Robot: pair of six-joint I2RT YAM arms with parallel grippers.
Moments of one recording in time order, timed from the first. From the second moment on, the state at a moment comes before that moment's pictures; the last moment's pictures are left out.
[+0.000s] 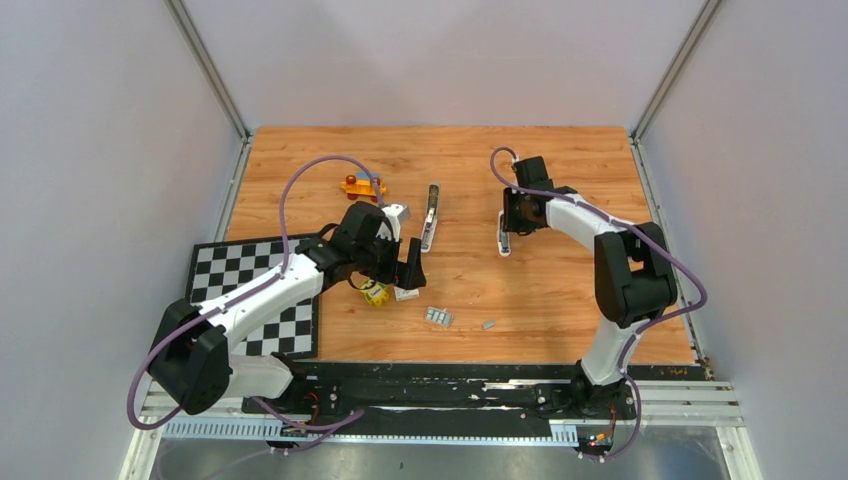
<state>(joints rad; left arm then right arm) -0.62 1.28 0.85 -0.37 0.26 -0.37 0.29 1.78 1.20 -0.38 -0.01 0.25</state>
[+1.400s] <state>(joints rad) -0.62 1.32 0.85 -0.36 0.26 -0.38 0.29 1.79 1.14 -0.32 -0.02 0.25</state>
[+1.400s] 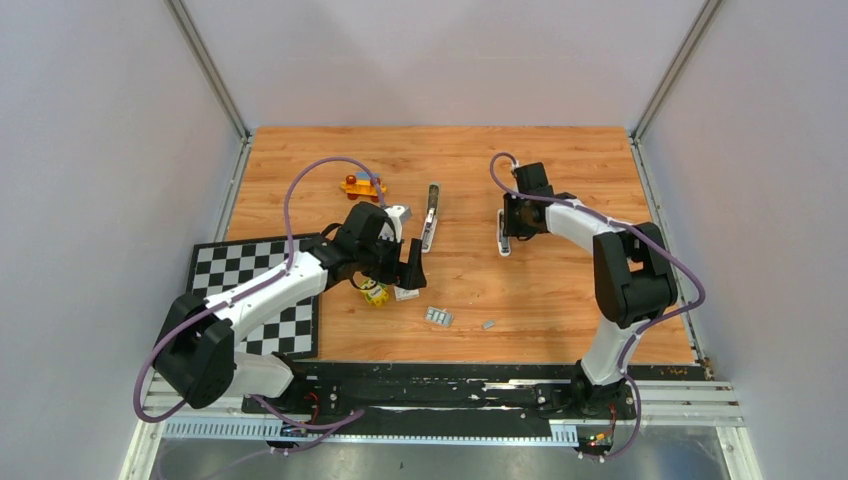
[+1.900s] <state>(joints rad) -0.63 1.36 0.91 -0.31 0.29 -0.41 0.29 1.75 1.11 -0.36 -0.07 0.25</state>
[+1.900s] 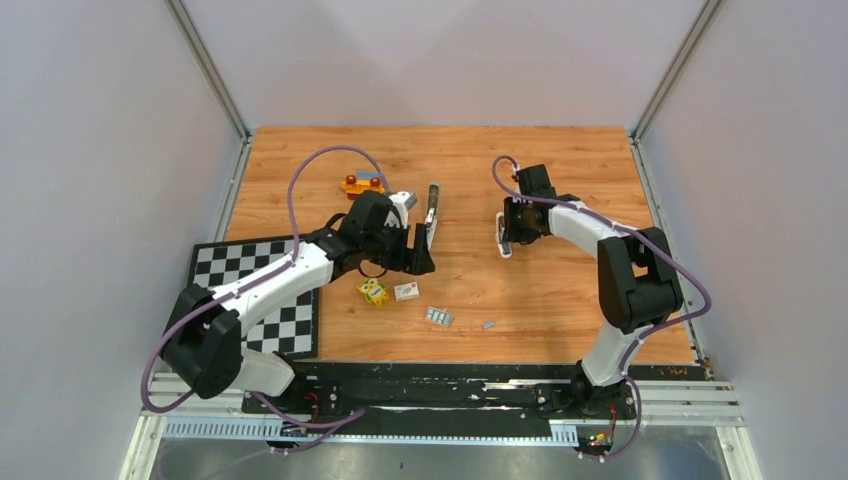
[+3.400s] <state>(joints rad) -0.85 2.18 1.41 0.24 -0.01 -0.56 0.14 2.05 1.65 -0.71 -0.42 0.19</state>
